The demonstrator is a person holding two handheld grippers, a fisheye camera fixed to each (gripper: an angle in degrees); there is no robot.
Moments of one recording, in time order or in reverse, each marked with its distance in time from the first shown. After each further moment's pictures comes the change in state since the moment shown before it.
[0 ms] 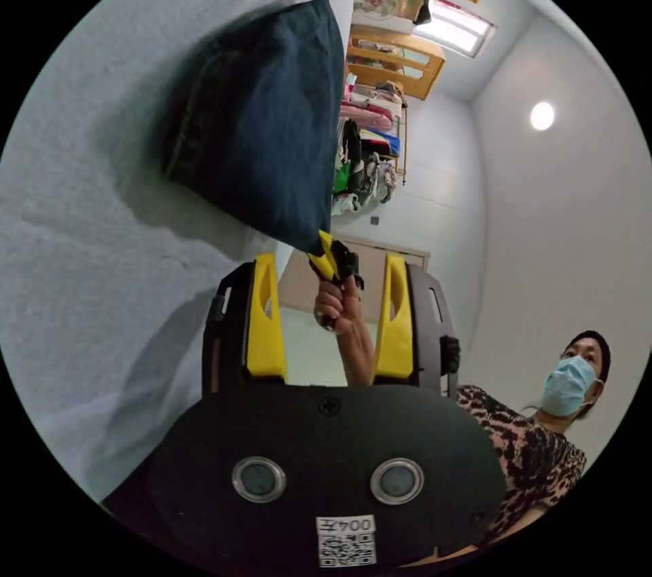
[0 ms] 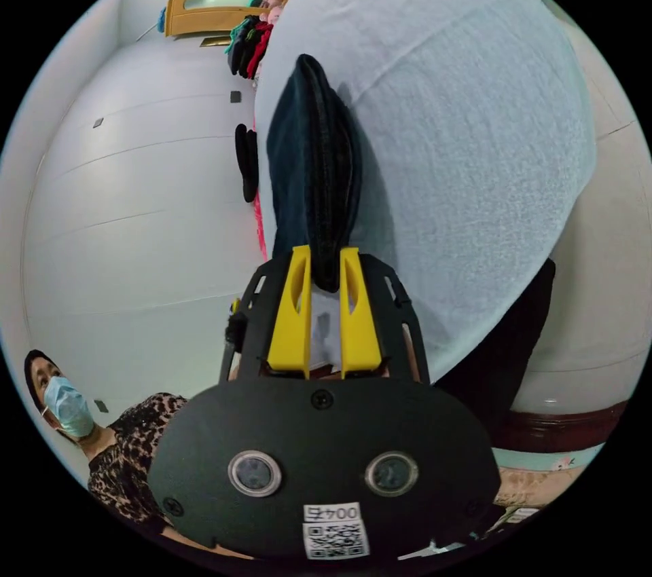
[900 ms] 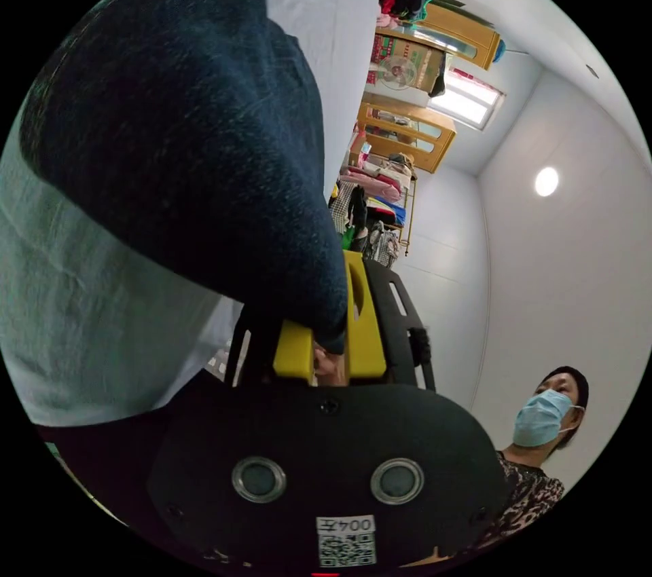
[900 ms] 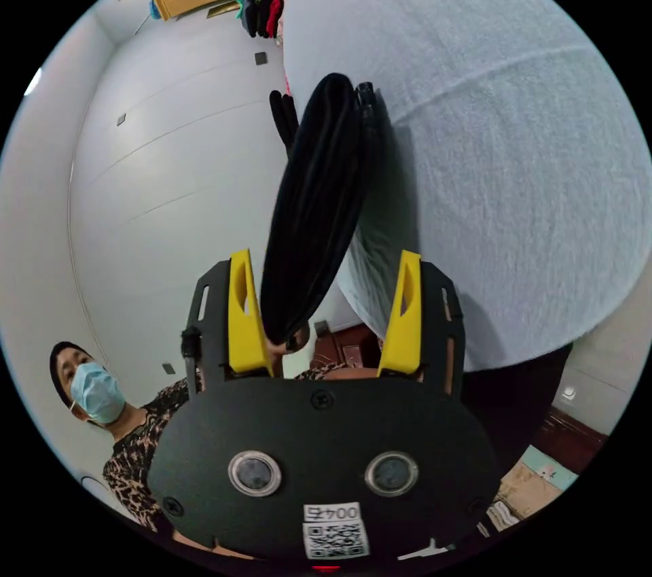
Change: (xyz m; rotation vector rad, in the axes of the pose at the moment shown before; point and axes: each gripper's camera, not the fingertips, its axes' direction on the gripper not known) left arm -0.051 -0.080 0.135 0.313 -0.006 -0.146; right arm 0.204 -0.060 0.036 -0.290 -0.250 0.032
